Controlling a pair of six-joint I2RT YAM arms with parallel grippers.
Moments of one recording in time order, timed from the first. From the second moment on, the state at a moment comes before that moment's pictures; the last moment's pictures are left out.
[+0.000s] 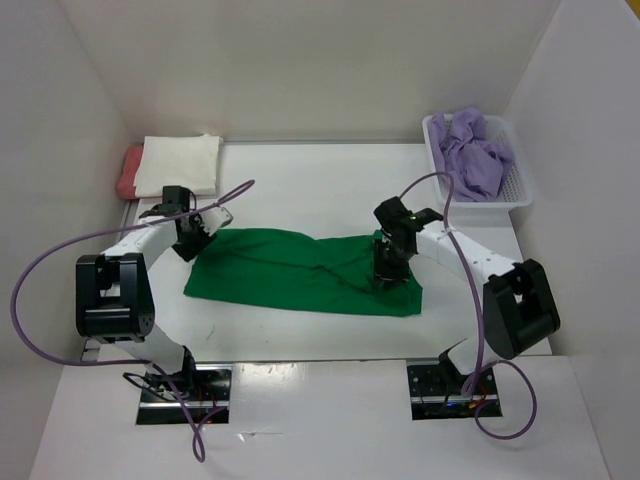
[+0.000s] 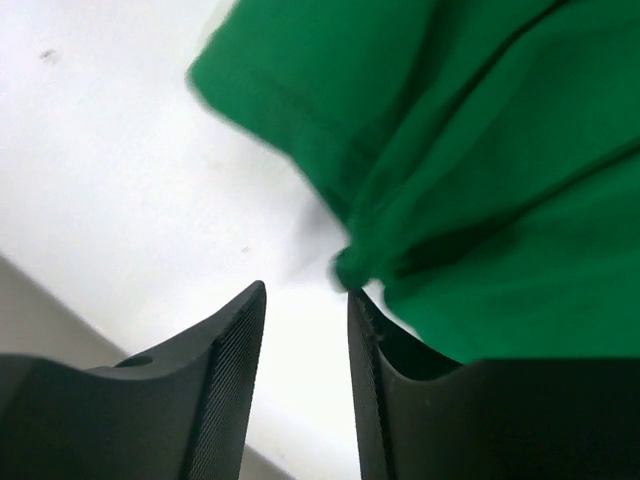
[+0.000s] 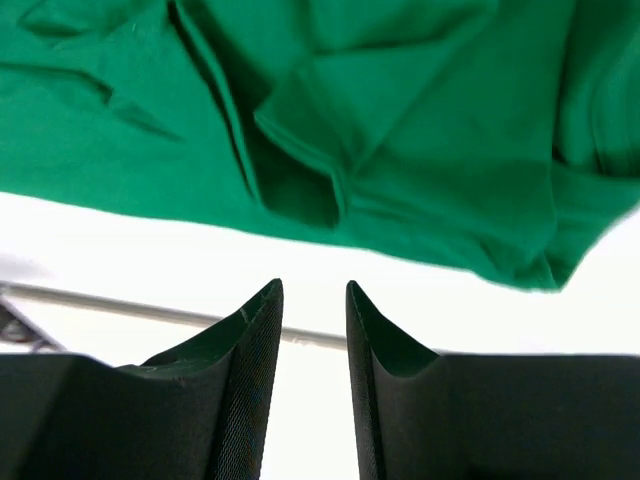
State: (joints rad) left arm 0.07 1.59 0.98 -0.53 0.03 0.85; right arm 0.46 1.51 1.03 -0.89 -0.13 0.58
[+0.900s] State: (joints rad) left arm 0.07 1.90 1.25 -0.39 0.14 0.65; right arm 0.20 1.86 1.29 -0.63 -0.14 0.59
